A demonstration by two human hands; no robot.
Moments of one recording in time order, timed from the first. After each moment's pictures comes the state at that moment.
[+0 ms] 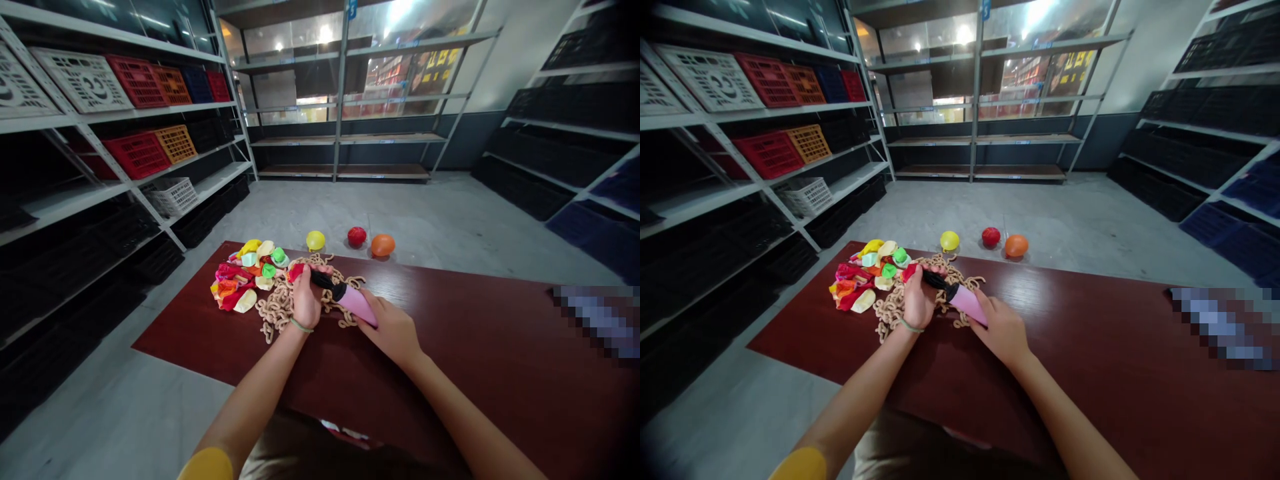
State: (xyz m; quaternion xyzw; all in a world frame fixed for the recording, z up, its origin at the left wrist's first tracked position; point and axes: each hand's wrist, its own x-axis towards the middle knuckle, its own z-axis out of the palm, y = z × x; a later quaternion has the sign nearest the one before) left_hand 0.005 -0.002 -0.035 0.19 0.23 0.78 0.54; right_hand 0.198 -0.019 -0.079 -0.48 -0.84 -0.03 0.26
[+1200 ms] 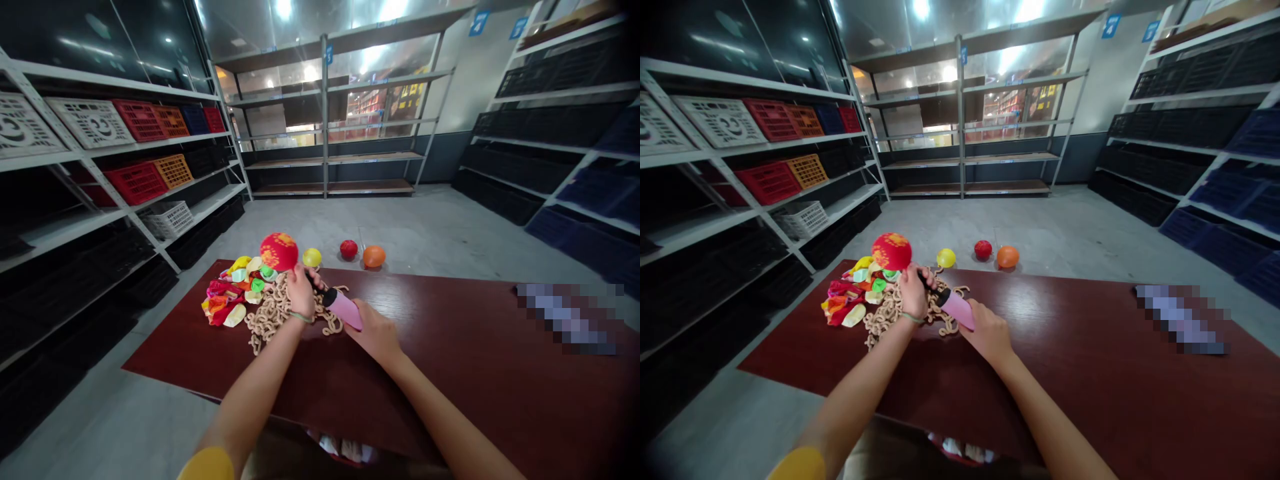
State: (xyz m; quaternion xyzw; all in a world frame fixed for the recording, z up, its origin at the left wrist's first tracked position) left_hand 0.035 0.025 -0.001 0.26 0.34 0.79 0.44; right_hand 0.208 -0.012 -0.097 -0.51 -0.80 -0.03 0.31
